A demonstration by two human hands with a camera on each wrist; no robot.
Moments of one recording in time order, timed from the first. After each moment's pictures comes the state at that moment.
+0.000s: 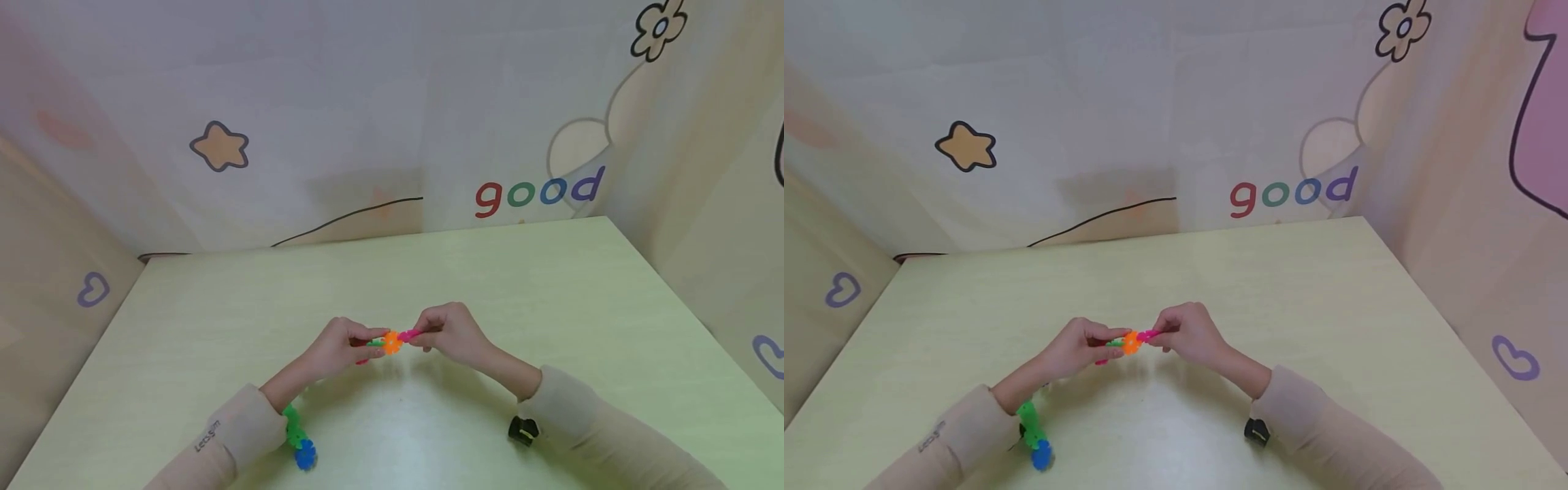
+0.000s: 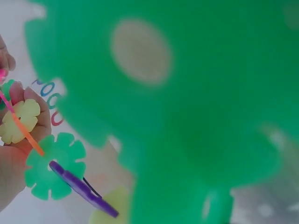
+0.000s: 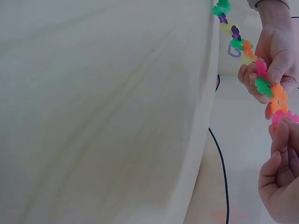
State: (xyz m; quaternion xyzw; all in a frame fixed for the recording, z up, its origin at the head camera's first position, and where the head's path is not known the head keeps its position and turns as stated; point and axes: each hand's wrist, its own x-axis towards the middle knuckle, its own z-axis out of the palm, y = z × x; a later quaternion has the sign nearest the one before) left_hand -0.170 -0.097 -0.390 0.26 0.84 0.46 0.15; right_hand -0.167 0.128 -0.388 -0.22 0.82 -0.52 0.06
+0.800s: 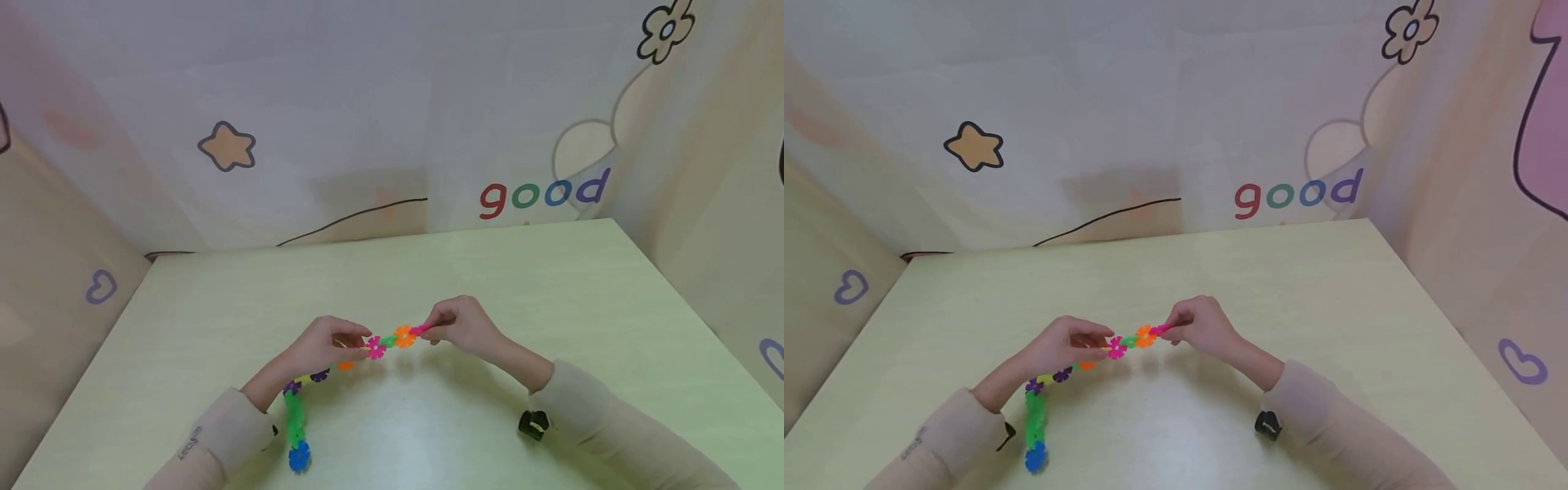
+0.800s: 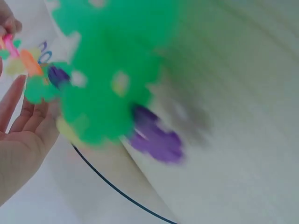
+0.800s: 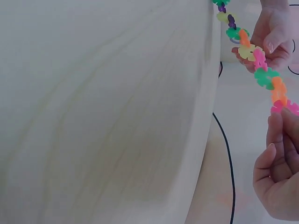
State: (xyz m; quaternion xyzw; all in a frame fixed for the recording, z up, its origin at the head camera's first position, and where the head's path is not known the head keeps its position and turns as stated) left_hand -0.174 -0.129 -0.387 0.28 0.84 0.43 0.15; right_hand -0.174 0.138 -0.382 -0.20 0.83 -0.51 0.09
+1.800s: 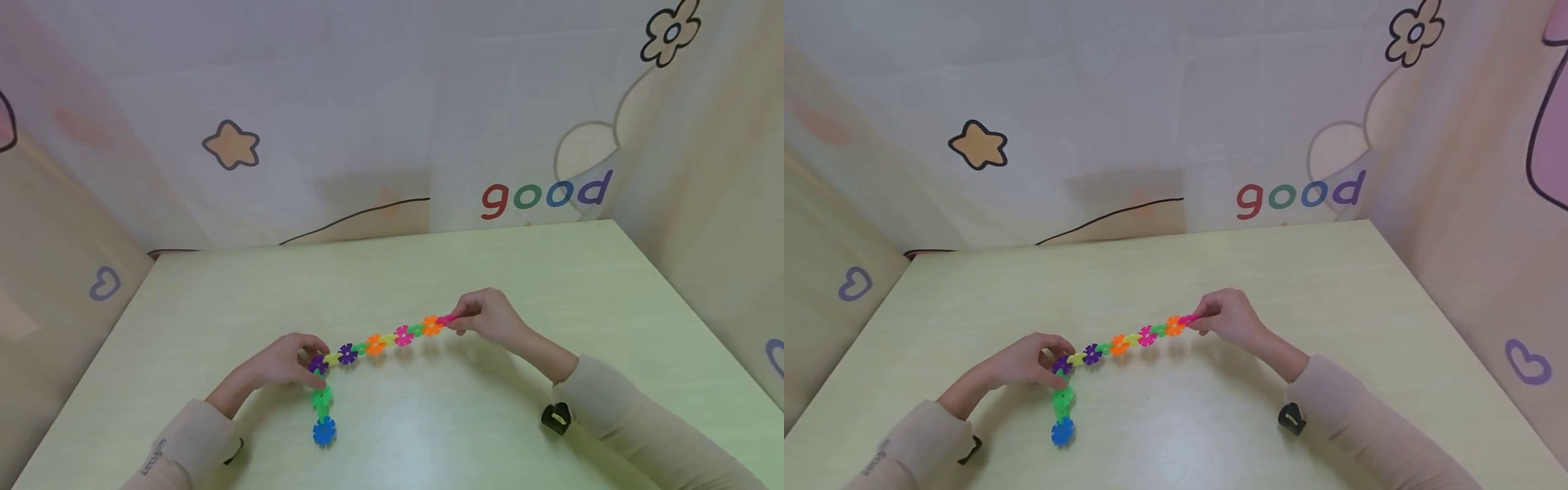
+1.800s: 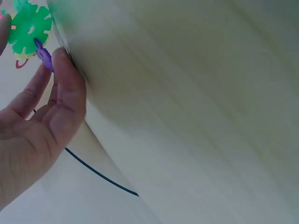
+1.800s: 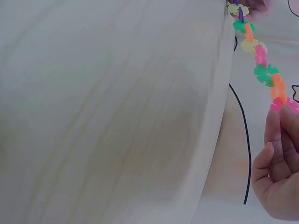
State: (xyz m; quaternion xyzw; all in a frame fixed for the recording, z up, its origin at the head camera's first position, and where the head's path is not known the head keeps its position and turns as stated) left_hand -0.166 -0.182 -0.399 0.16 0.89 0.35 0.24; right_hand -0.185 0.170 -0.382 -0.14 0.86 -0.48 0.09
